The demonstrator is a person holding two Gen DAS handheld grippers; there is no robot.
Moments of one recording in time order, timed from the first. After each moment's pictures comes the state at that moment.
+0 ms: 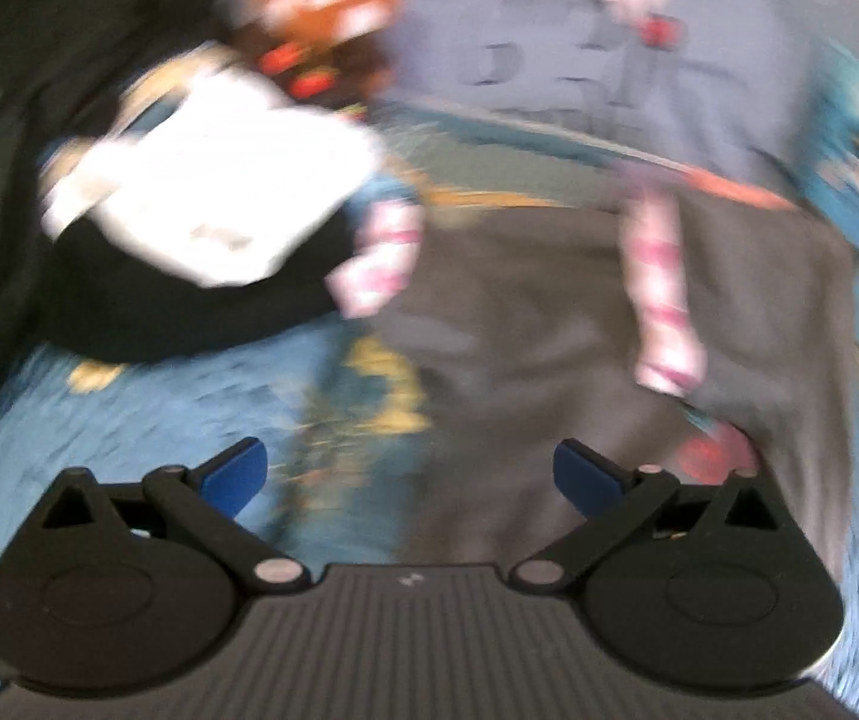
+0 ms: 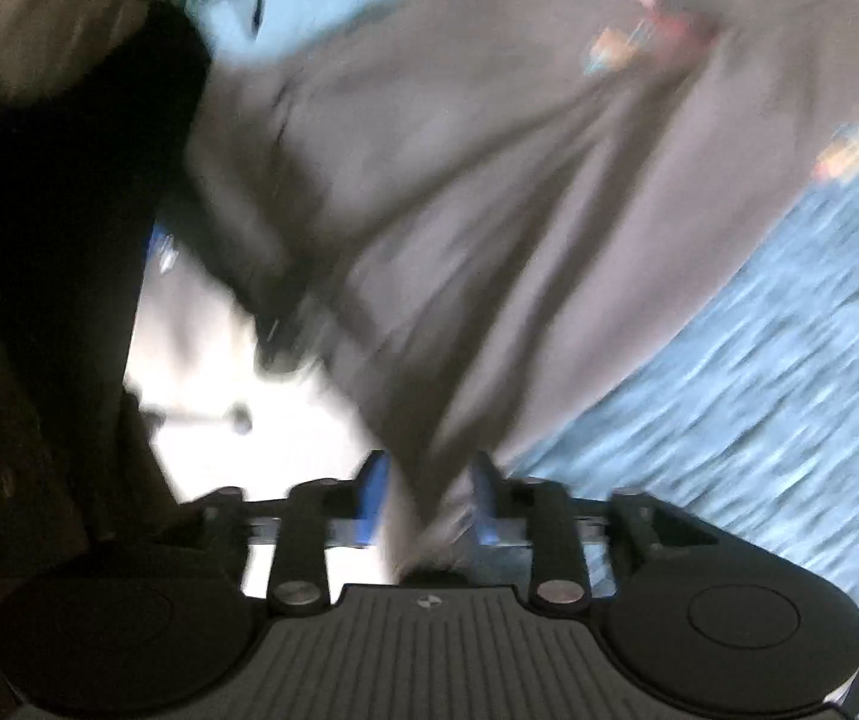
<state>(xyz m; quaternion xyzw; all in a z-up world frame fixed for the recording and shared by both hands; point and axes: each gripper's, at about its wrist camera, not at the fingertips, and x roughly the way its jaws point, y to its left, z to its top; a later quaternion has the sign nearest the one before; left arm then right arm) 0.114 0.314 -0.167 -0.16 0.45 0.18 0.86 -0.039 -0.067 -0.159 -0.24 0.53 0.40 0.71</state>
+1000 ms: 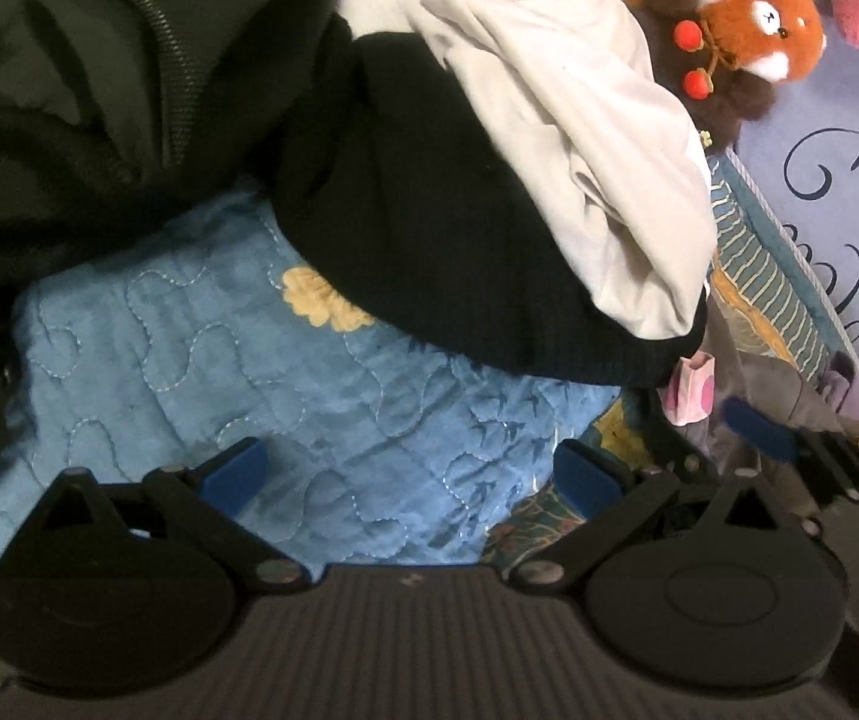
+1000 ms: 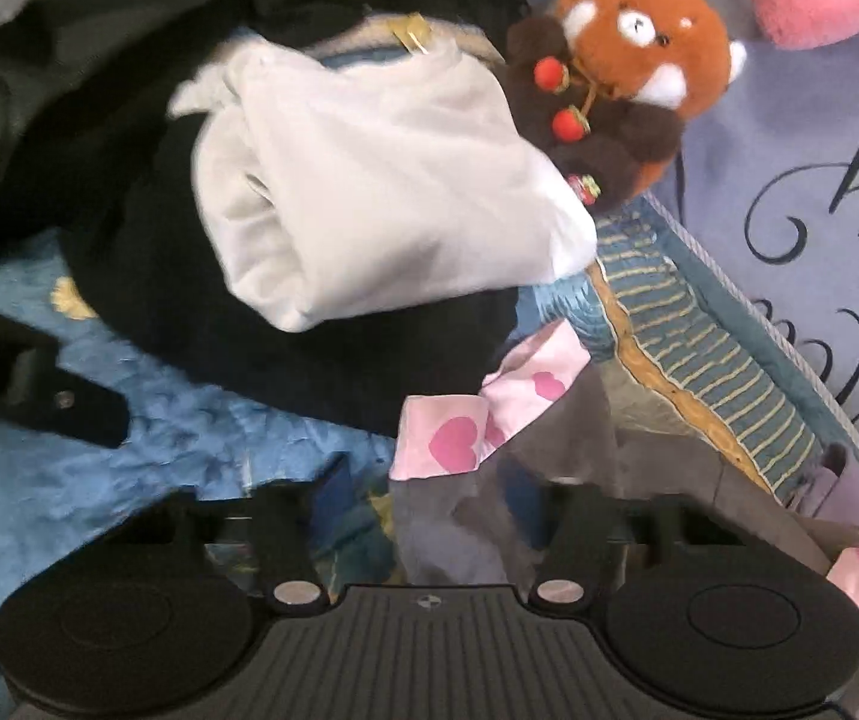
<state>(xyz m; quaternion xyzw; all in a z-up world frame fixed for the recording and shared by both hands) 0.093 0.480 -0.230 -0.38 0.47 0.29 0.74 0.241 0.304 -0.205 -0.32 0.36 0.38 0.79</state>
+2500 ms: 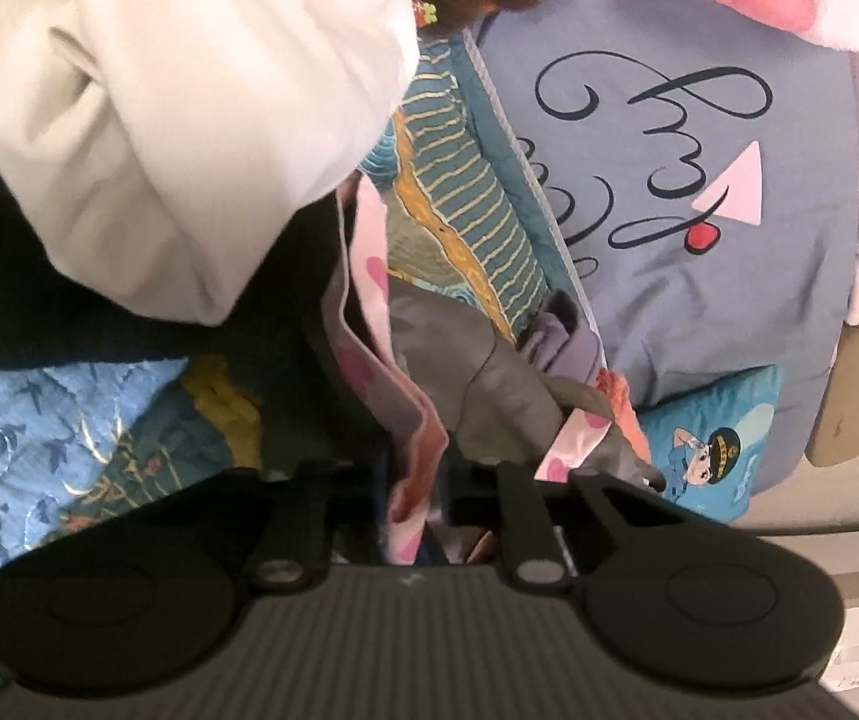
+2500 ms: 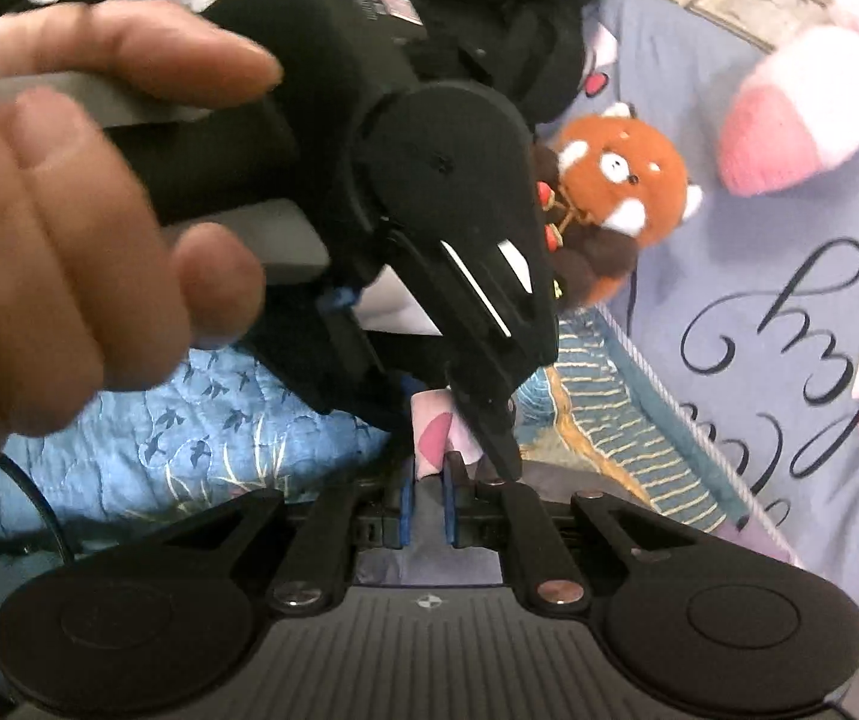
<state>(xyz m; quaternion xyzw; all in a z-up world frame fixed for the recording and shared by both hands) 0.218 0.461 -0.266 -0.56 0.42 0.00 0.71 0.184 0.251 -0.191 -0.38 0.20 0.41 0.81</state>
